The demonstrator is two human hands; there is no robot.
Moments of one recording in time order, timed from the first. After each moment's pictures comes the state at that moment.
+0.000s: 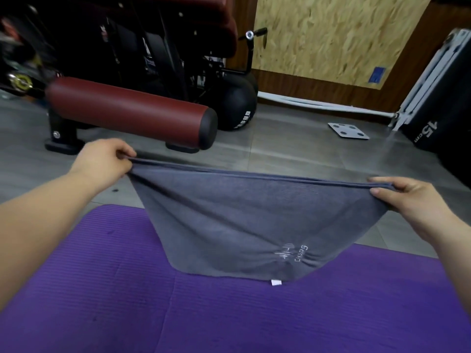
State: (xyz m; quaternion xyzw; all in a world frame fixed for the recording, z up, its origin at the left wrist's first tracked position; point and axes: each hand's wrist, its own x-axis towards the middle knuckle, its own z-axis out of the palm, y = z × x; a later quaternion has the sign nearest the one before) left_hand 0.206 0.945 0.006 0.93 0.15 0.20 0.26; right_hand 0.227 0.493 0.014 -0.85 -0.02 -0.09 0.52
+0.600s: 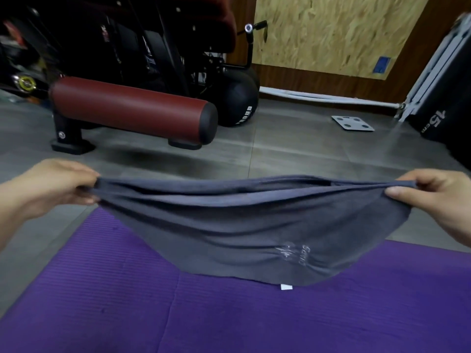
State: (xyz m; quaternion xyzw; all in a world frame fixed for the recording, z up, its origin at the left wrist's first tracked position) left_hand 0.155 0.978 -0.001 0.80 0.26 0.03 0.53; right_hand 0.178 0.496 0.036 -0.86 -0.10 -0.10 0.49
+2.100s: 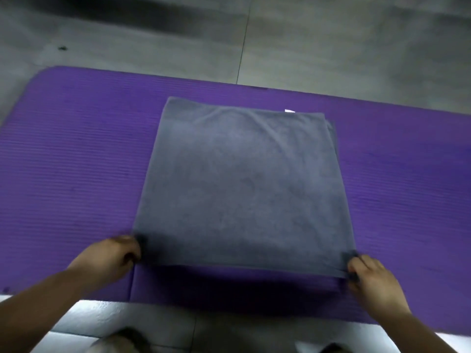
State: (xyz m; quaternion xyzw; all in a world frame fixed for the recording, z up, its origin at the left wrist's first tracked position) left_hand 0.011 0.909 -0.334 0.96 -0.11 -0.16 0.17; right_hand 0.008 0.430 -0.333 -0.99 -0.06 0.13 0.02
